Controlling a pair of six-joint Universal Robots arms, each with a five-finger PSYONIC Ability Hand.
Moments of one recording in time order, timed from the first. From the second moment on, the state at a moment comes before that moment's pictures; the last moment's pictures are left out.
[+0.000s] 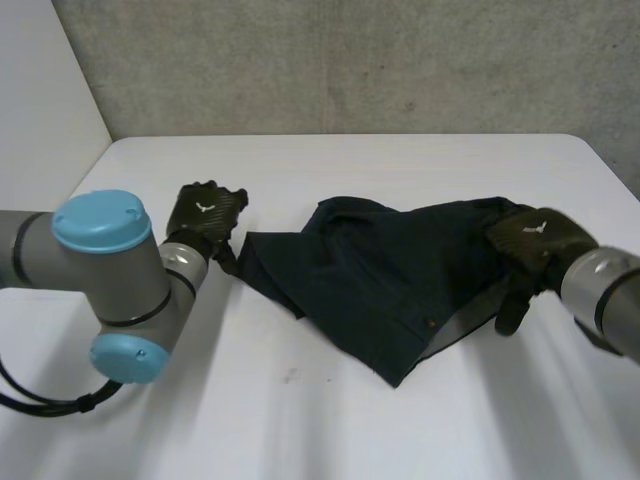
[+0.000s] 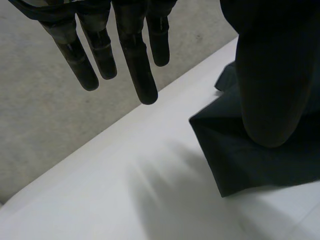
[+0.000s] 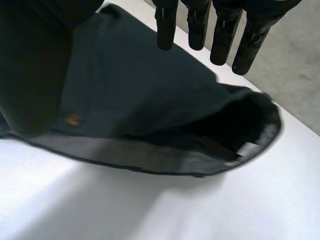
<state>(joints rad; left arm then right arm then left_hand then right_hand) 4.27 -2.18 -1.43 3.47 -1.60 3.44 1.88 -1.41 1.58 0.30 1.47 2.73 0.37 0.85 0.35 0.34 0.16 0.20 0.22 0.21 0.23 0.07</state>
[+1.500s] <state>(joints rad) 4.16 -1.92 -1.32 3.01 -1.52 3.51 1.92 -1.06 1.05 0.36 1.38 2.74 1.13 1.20 1.19 1.20 0.98 0.99 1.17 1.17 1.19 0.99</state>
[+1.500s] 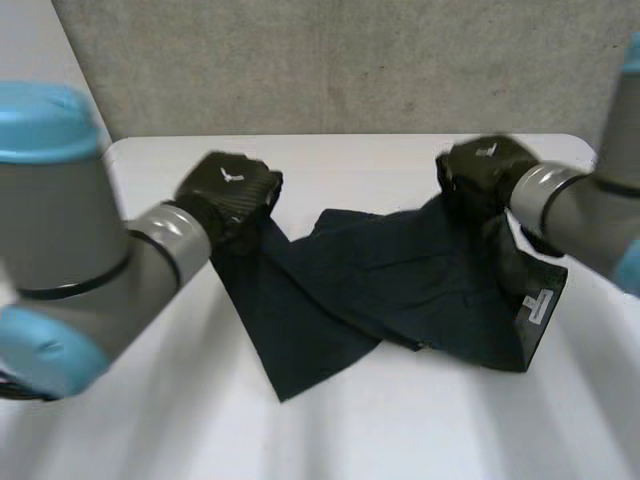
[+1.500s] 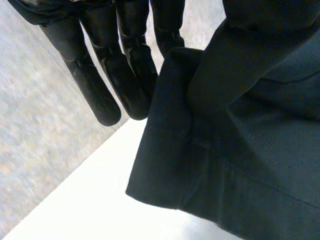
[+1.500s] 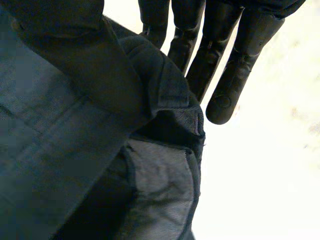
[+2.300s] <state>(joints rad) 4.16 -2.05 -1.38 3.08 -1.53 3.55 1.92 -1.28 1.47 0.31 1.40 2.89 1.13 1.20 1.19 1.20 0.98 0.31 0.37 0.34 0.34 0.16</state>
